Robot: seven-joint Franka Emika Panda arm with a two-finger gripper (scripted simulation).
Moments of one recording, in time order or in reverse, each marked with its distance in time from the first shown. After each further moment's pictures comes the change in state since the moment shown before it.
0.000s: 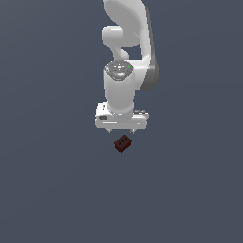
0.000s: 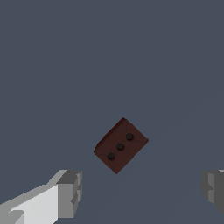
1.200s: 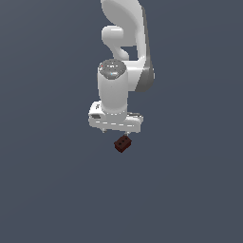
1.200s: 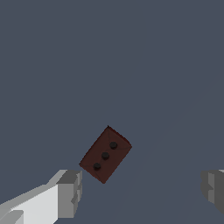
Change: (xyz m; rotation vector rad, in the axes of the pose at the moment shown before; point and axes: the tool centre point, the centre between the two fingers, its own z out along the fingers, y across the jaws) arm 0.009 0.024 -0.003 -0.023 0.029 0.106
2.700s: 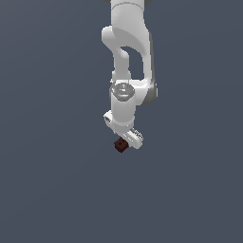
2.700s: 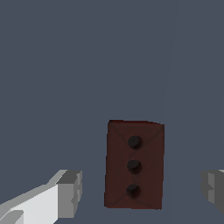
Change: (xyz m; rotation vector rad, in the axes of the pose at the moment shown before) arm -0.022 -0.029 0.080 0.001 -0.017 0.618
